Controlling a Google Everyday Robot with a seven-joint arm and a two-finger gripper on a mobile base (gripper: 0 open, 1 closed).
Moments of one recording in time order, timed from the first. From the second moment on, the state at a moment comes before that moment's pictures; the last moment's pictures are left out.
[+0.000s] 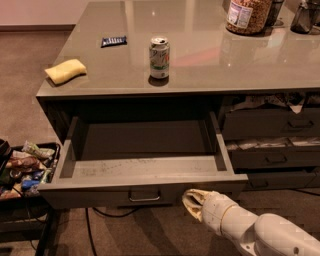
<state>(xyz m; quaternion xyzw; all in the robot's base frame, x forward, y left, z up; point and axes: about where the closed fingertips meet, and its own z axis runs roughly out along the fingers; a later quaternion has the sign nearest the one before) 0.441 -0.097 0.617 -0.58 0.63 -0.03 0.52</state>
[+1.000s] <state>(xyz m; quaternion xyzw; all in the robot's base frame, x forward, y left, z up) 0.496 -0.096 0.633 -0.56 0.60 -0.07 0.56</state>
